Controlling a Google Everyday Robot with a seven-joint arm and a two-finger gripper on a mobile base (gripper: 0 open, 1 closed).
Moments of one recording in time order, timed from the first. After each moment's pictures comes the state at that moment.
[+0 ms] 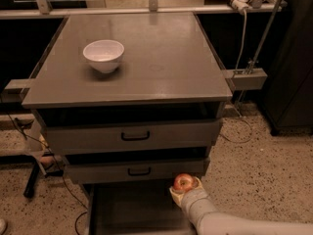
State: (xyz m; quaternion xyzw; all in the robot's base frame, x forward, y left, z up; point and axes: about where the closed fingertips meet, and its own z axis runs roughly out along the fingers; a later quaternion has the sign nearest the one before) arm 0.478 -0.111 0.493 -0.18 0.87 0.01 0.46
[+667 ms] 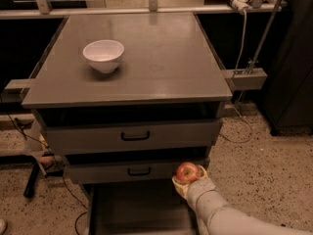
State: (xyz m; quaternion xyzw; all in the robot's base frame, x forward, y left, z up) arm 0.479 -0.114 0.570 -0.20 0.85 0.01 0.49
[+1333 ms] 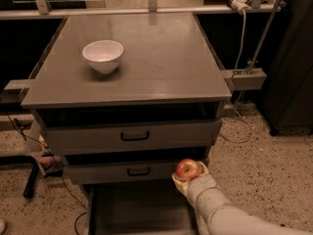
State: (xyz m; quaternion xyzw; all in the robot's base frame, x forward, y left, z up) arm 0.480 -0.114 0.592 -0.21 0.84 0.00 0.50
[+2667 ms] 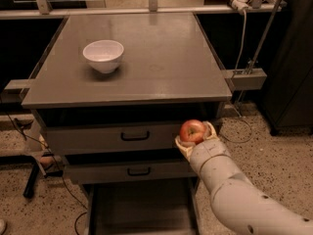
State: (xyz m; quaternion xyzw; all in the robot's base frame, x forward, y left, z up) arm 0.513 -0.118 0.748 -0.23 0.78 -0.07 0.58
